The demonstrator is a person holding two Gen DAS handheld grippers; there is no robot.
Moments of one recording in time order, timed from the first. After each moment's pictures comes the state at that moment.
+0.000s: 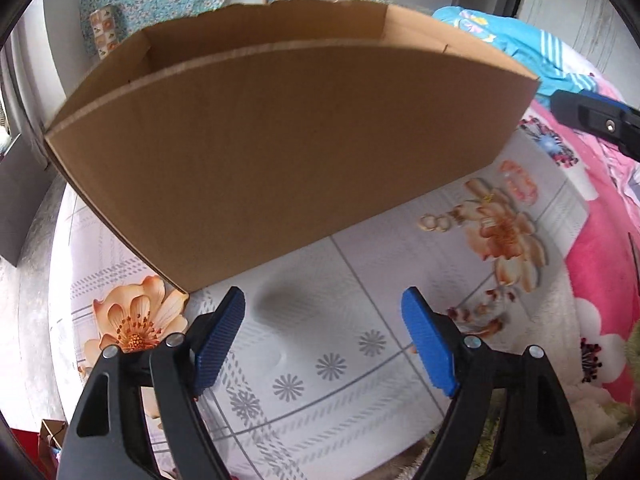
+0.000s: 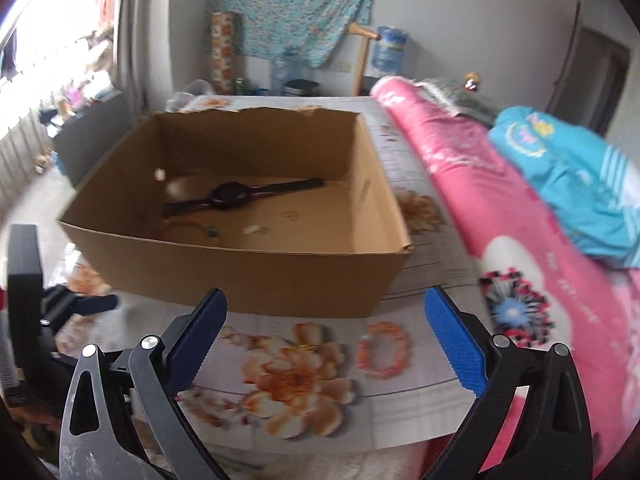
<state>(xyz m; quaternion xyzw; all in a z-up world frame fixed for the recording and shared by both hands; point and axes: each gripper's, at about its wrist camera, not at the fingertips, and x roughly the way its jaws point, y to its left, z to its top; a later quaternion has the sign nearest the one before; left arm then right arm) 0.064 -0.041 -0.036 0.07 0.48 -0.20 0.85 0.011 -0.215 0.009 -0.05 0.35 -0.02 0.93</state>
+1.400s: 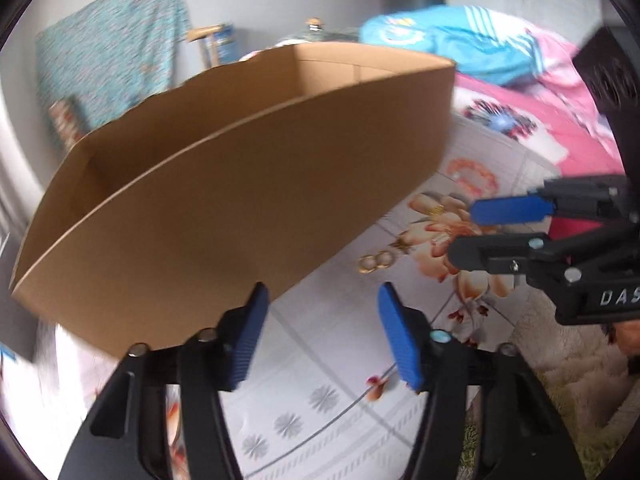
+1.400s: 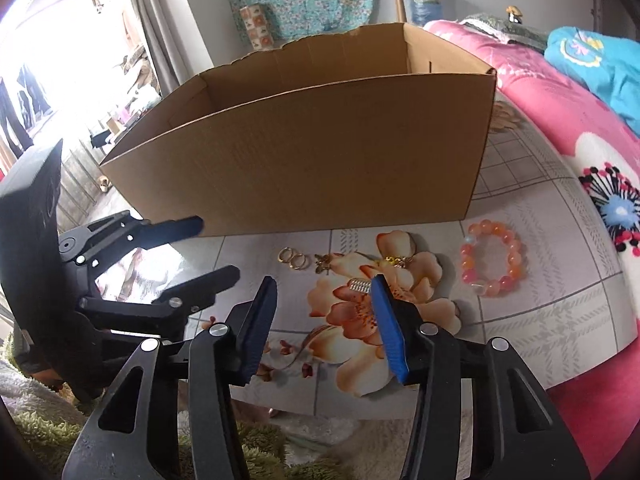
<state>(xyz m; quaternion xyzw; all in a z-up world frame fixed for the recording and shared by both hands) 0.040 -0.083 -0.022 0.18 0.37 -0.28 0.87 0.006 -0.221 -0.072 0.09 0.40 0.12 0.90</state>
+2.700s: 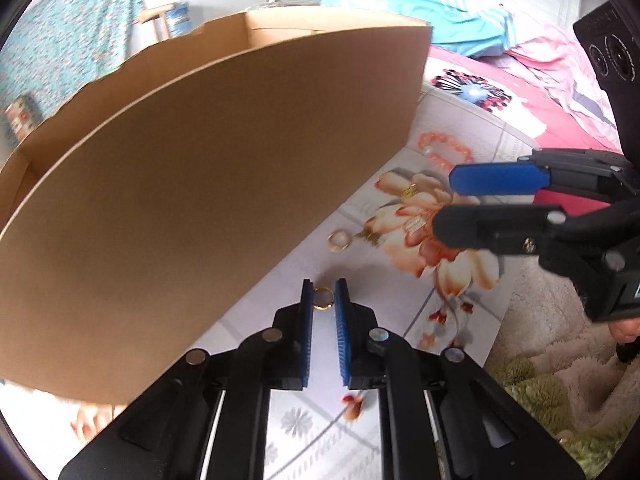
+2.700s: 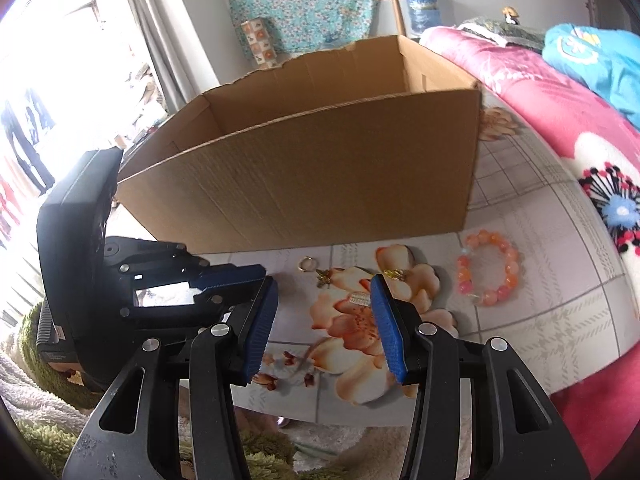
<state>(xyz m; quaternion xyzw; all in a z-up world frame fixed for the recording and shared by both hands) 0.057 -0.093 -0.034 0.18 0.42 -0.33 0.82 -0.007 -0.229 -0.067 0.11 0.38 0.14 0.91</state>
